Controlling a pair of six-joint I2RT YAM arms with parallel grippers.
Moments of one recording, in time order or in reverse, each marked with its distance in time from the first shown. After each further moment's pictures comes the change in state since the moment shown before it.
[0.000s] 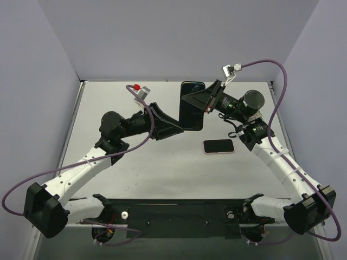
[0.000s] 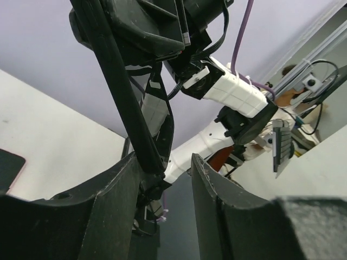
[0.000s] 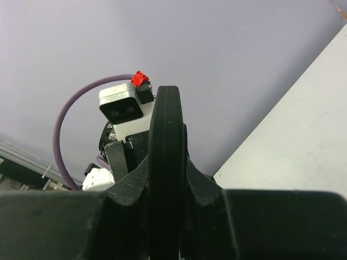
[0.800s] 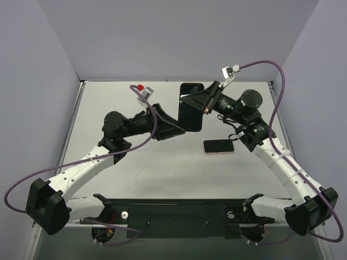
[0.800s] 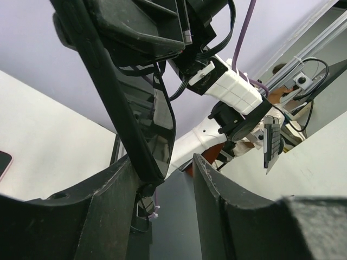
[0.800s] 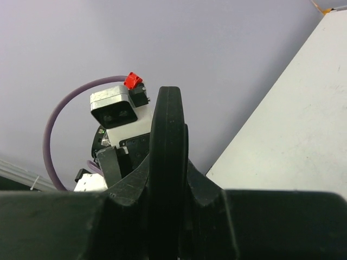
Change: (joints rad) left arm -0.007 0.046 -0.009 0.100 0.035 -0.092; right arm 0.021 -0.011 0.023 -0.121 0.073 -0.055
